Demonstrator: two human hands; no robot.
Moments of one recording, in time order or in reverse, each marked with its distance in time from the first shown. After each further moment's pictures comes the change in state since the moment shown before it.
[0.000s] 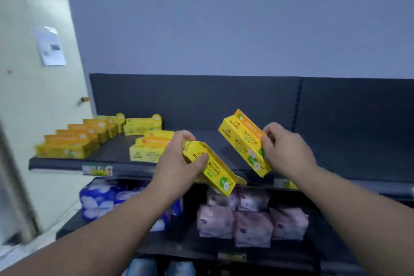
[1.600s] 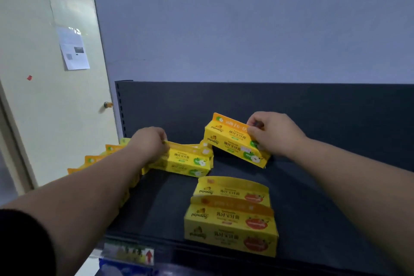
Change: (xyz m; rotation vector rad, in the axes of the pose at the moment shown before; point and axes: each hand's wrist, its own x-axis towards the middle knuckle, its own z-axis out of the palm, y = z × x) left_hand 0.280 -0.198 -0.165 0.824 -0.119 -0.273; right_hand 0.213 -0.184 0.176 0.117 -0.247 -0.198
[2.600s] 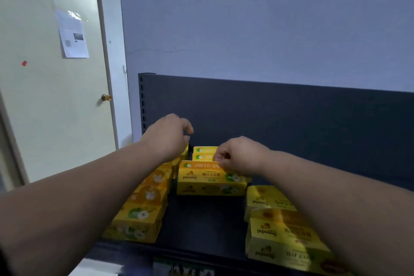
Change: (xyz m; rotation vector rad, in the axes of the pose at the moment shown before) left_hand 0.024 -0.066 -0.013 -0.082 0.114 0.308; right_hand 0.035 -0.114 0.108 -0.267 -0.428 -0.184
